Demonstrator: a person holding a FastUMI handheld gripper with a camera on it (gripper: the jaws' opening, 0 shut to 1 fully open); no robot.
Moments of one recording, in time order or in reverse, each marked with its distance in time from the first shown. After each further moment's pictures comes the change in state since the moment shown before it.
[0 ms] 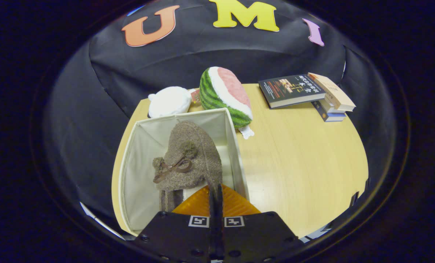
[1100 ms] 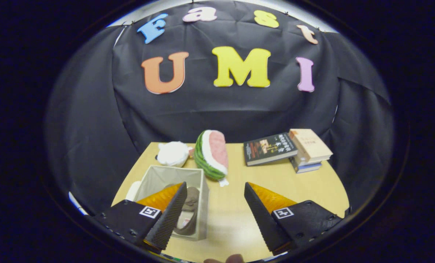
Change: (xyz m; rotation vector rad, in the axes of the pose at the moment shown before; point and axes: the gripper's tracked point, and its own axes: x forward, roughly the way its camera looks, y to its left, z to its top) arm -0.168 -0.116 0.098 -0.082 -0.507 0.031
